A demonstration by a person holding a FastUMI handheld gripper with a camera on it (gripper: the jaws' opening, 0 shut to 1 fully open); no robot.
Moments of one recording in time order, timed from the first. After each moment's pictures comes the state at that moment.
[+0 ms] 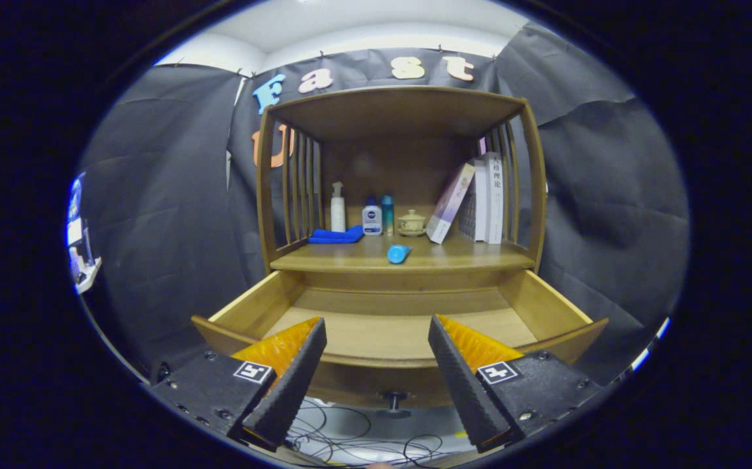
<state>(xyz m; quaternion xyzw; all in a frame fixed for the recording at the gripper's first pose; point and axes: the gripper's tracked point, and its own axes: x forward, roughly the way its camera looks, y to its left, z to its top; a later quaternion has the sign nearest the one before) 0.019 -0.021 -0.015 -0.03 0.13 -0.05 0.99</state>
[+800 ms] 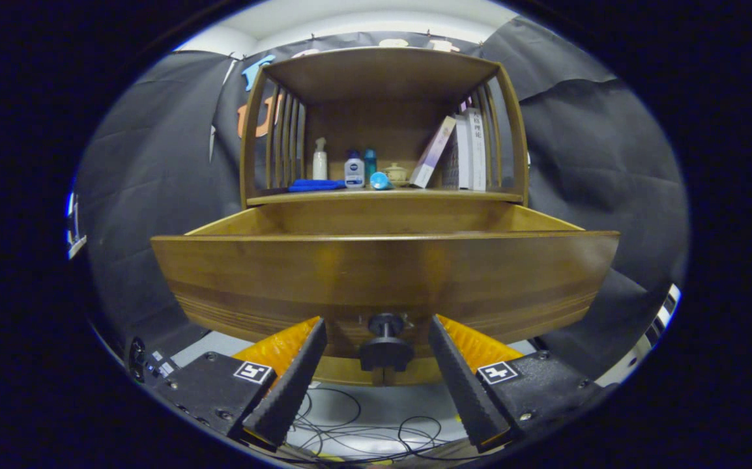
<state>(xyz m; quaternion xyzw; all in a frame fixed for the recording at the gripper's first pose) 0.024 -0.043 -0.128 -0.03 0.16 -0.10 0.98</state>
